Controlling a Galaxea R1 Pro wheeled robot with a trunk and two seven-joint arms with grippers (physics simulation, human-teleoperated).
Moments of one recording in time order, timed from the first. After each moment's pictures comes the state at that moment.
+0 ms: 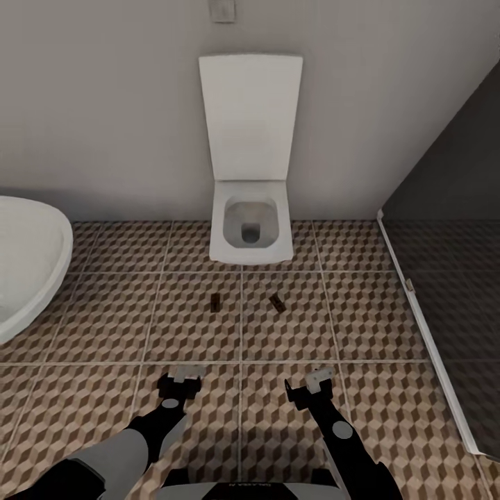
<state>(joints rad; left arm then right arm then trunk) -0.75 -0.07 -0.41 -0.15 0.22 -0.16 0.31 -0.36 0.09 0.04 -0.90 0.27 -0.03 0.06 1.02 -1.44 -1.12</state>
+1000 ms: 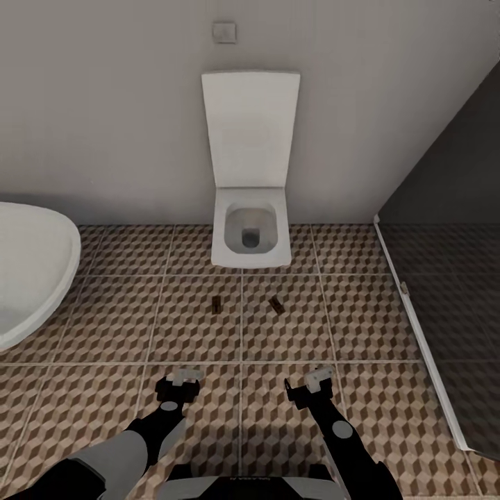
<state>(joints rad) -0.75 -0.07 -0.41 -0.12 0.22 -0.16 0.31 -0.36 0.09 0.04 -0.90 0.27 -0.03 0.06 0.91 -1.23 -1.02</state>
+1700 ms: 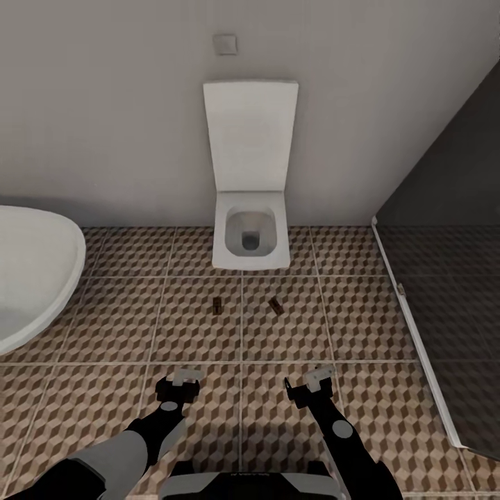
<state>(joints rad) -0.75 -0.07 -0.41 -0.12 0.22 -0.16 0.31 -0.36 0.09 0.05 -0.91 0.27 -0.03 0.06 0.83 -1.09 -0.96</state>
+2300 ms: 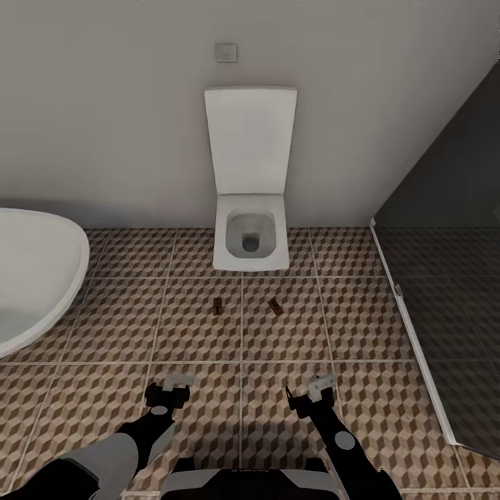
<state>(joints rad) -0.75 -0.03 -0.41 -0.08 0.23 -0.16 0.30 -0.36 0.08 0.04 -0.81 0.27 -0.11 0.06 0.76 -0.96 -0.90</state>
